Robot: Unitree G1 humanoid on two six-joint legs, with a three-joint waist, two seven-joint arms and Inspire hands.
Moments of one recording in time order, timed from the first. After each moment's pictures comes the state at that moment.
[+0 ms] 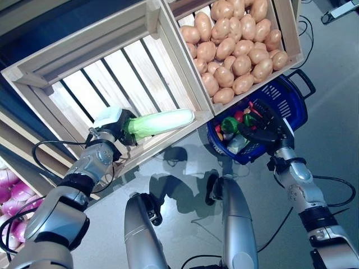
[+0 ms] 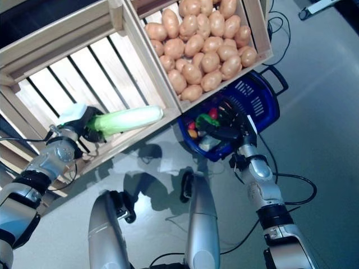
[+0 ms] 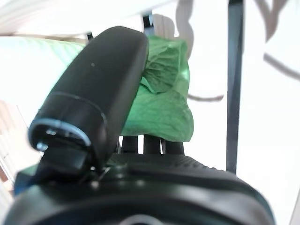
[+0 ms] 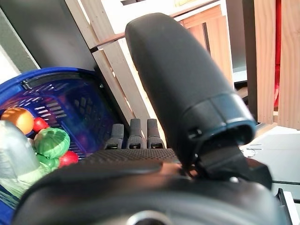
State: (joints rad) left arm -0.77 0.74 -0.50 0.88 0.23 -0.08 0.16; right arm -0.43 -0.52 0.13 0.38 0.71 -0.12 0.02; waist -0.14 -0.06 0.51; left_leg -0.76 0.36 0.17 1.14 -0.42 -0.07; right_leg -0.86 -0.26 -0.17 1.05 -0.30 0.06
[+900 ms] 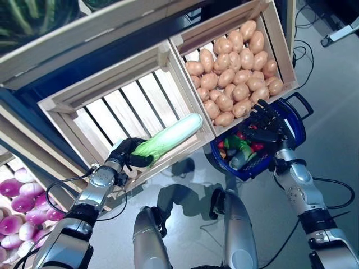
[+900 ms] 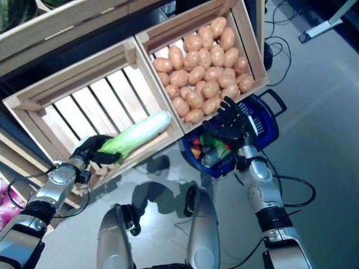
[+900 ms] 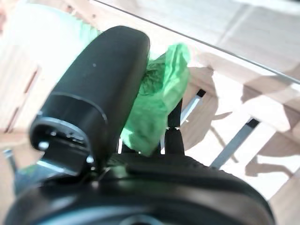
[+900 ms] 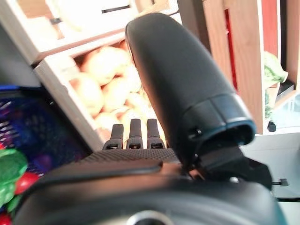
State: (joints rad) left arm -0.45 0.63 -0.28 0.71 -0.29 -0.12 -0.06; right arm -0.40 -0.50 0.10 0.34 0.71 -0.12 0.04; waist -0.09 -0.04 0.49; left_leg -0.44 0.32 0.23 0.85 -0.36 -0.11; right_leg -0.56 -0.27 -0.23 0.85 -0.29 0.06
